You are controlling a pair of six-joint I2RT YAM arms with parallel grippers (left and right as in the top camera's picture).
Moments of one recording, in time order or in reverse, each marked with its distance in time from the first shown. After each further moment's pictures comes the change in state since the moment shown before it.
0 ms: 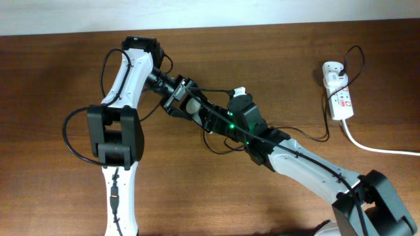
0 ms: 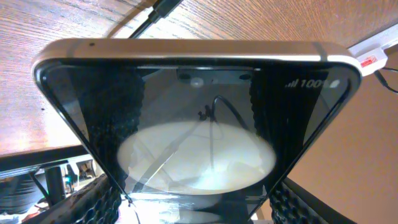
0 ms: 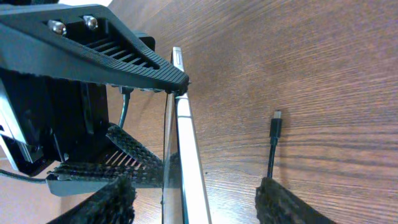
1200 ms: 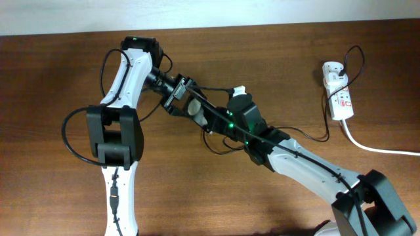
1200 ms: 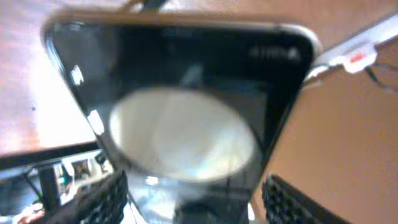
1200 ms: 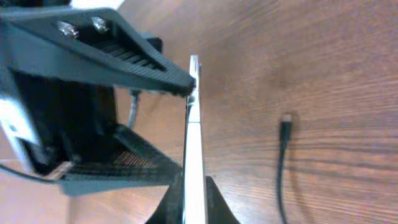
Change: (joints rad) left arm 0.002 0.000 0.000 0.000 0.026 -0.001; right arm 0.003 0.005 0.004 0.018 0.000 0.016
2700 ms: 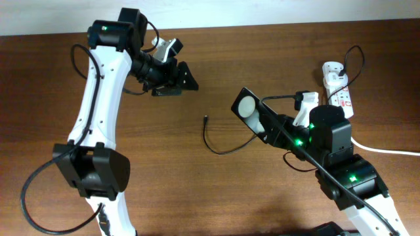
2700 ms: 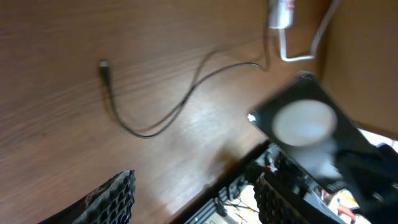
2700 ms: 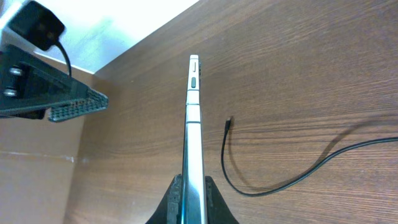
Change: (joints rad) left arm -0.003 -0.365 0.000 0.083 -0.171 0.667; right arm -0.282 -0.655 0.000 -0.611 -0.121 -0.241
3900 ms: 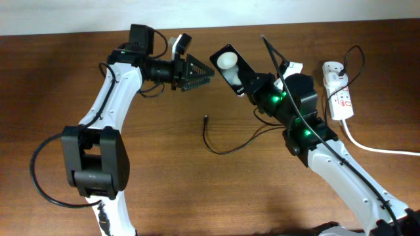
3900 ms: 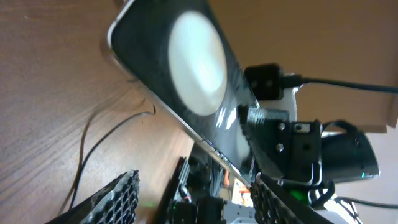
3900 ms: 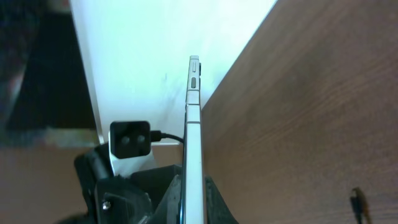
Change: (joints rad) left arm 0.010 0.005 -0.425 0.803 0.593 -0.278; right arm 0.000 0.449 -0.001 0.732 0.008 0.589
